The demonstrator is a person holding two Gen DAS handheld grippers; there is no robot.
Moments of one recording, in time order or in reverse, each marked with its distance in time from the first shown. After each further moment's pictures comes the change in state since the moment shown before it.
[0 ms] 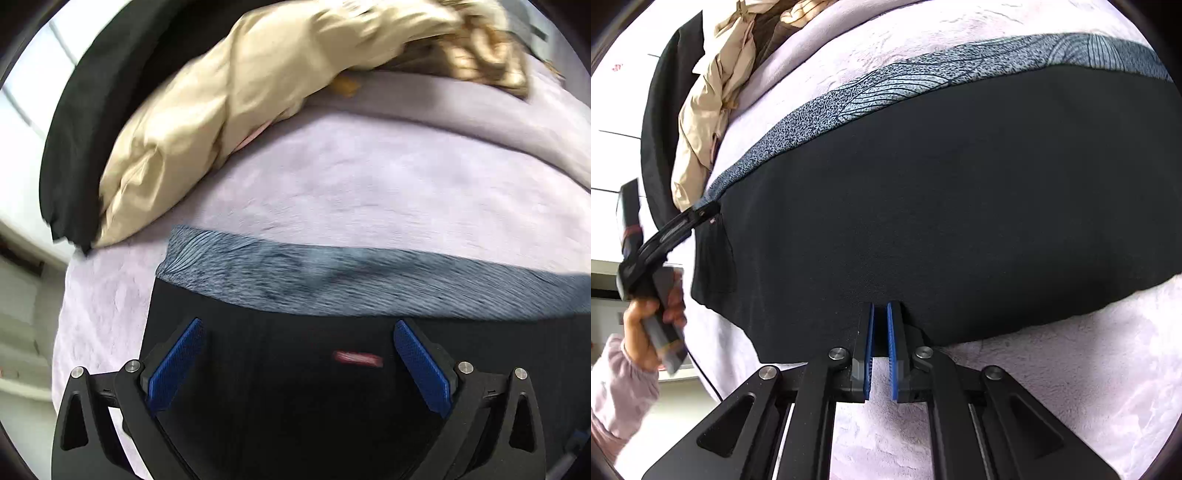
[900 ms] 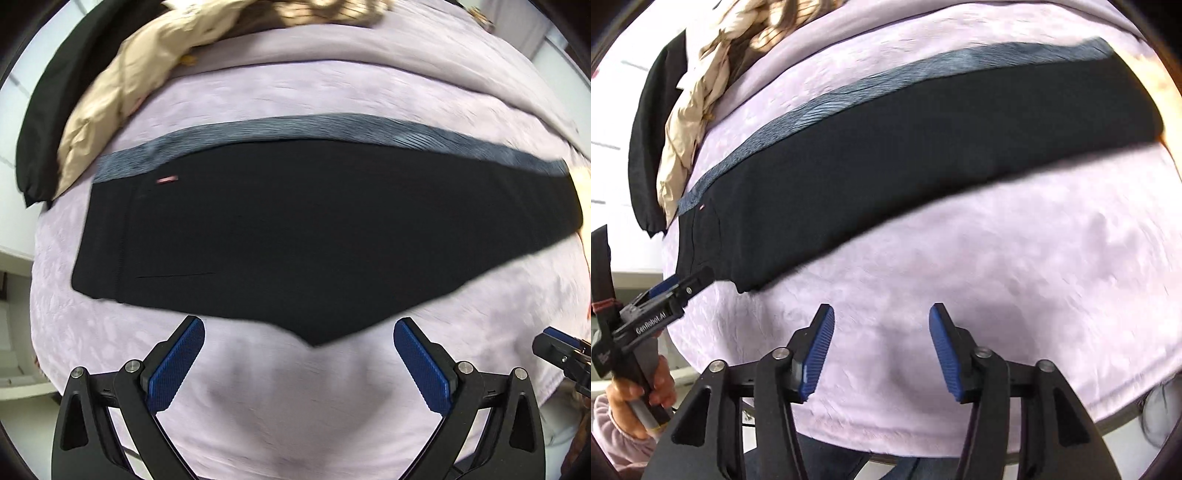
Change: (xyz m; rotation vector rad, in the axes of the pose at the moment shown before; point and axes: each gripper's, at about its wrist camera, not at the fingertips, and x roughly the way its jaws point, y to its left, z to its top) left arm -0.148 -0.124 -0.118 0.220 0.175 -0.222; right arm -0.111 -0.039 -0.063 0.098 -0.008 -0.157
